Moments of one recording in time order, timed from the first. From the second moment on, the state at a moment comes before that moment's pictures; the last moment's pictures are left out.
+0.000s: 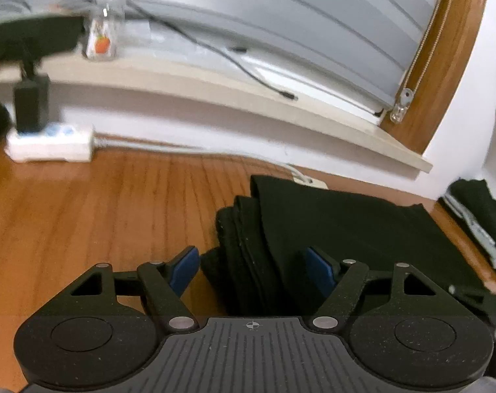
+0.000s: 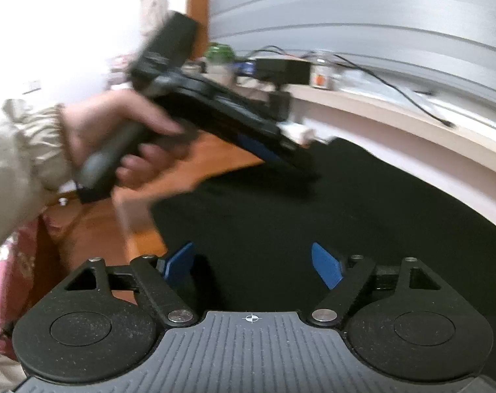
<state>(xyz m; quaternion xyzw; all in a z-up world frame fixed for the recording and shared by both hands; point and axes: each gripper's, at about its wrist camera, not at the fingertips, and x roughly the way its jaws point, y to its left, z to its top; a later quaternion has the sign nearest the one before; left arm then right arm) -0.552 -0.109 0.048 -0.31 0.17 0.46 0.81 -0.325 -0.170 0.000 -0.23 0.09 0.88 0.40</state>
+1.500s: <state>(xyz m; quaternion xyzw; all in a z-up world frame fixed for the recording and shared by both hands) -0.488 -0.118 0.098 -0.36 0.07 0.41 0.84 -0.290 -0.189 0.061 -0.17 -0.05 0.86 0.48</state>
